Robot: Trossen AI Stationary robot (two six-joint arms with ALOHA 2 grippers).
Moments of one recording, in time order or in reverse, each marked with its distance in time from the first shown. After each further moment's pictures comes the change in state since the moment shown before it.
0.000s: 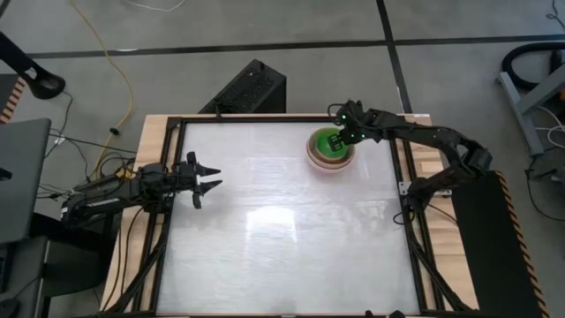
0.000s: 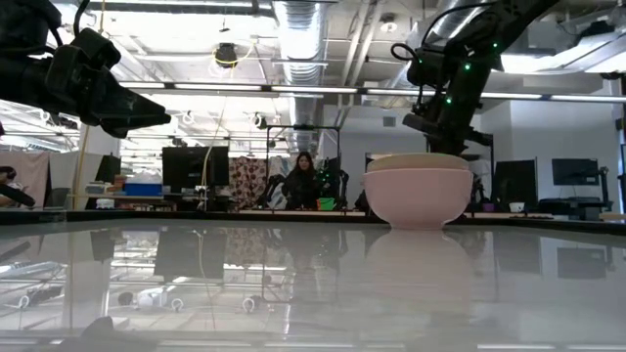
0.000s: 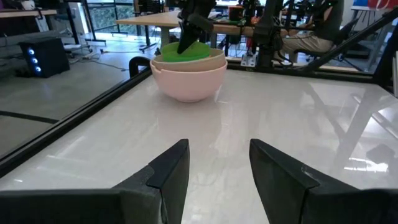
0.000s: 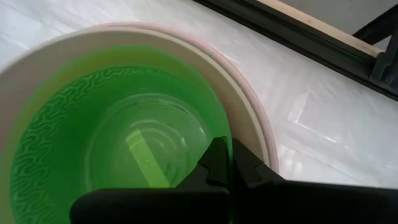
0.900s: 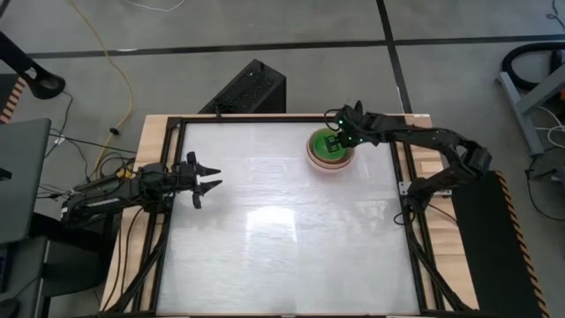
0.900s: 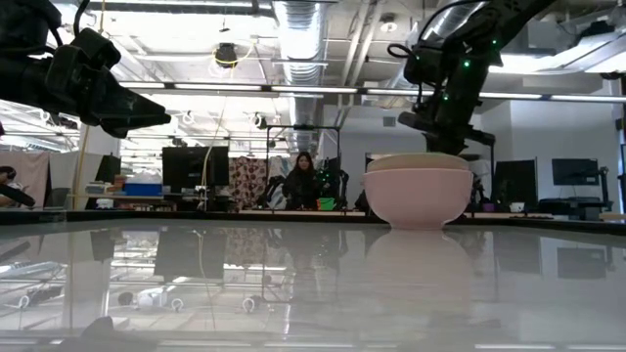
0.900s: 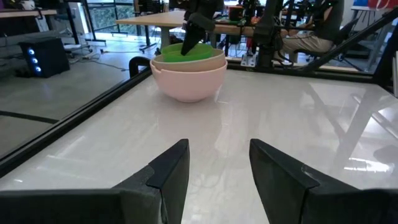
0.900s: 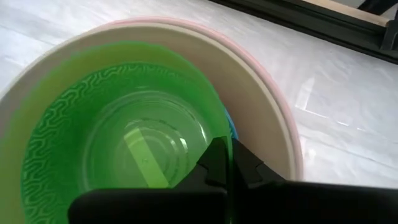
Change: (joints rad) left arm 0.000 0.000 0.000 0.000 0.000 0.000; right arm 0.051 0.000 -0.001 -0.018 0.033 0.169
